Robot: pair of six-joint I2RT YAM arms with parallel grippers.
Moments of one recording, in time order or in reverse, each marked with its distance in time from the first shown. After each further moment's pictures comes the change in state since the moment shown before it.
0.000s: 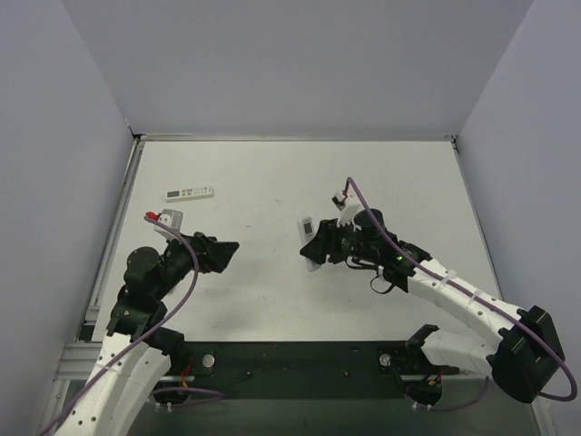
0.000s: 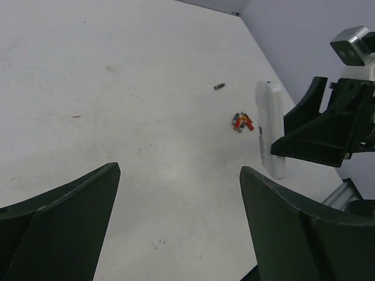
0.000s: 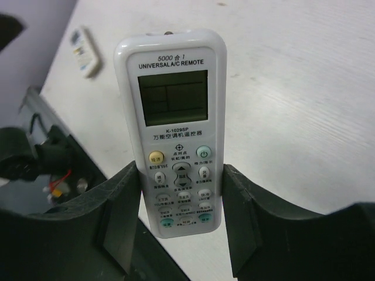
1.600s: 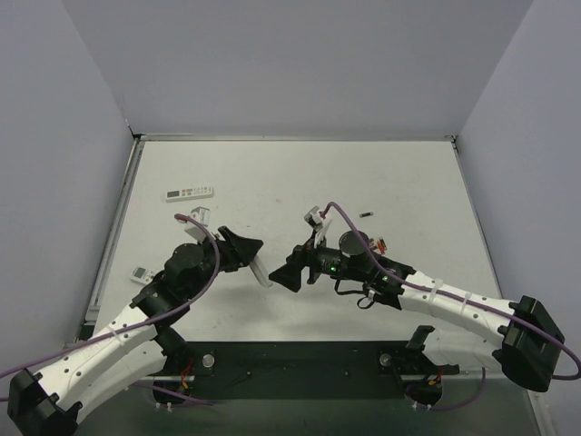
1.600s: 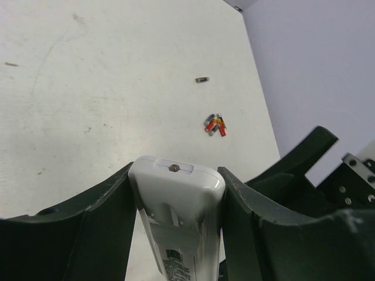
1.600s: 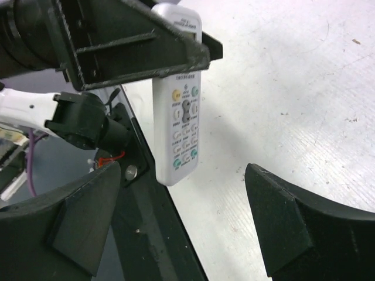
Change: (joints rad) left arm -0.441 0.252 -0.044 0.274 -0.381 -0.378; right arm 0.253 0.015 -0.086 0.396 -0.124 0.024
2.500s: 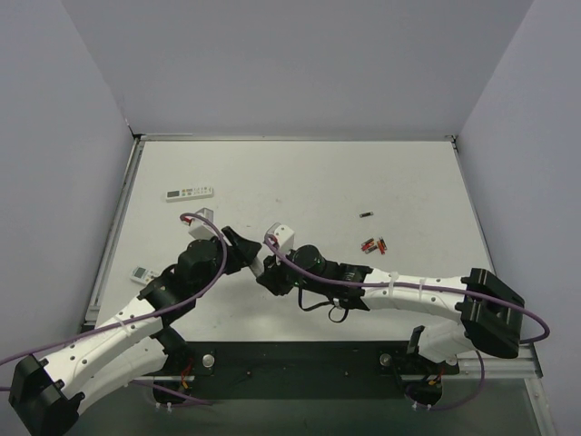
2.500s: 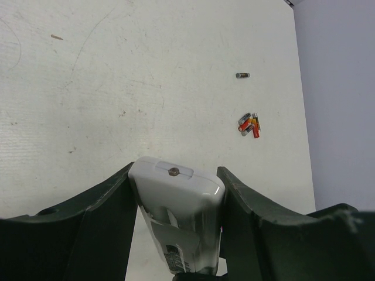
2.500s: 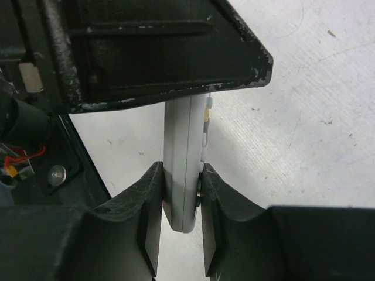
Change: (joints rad) left arm -0.028 0.094 0.047 -0.143 -0.142 -0.075; right arm 0.239 0.266 0.145 -0.067 0.380 -0.226
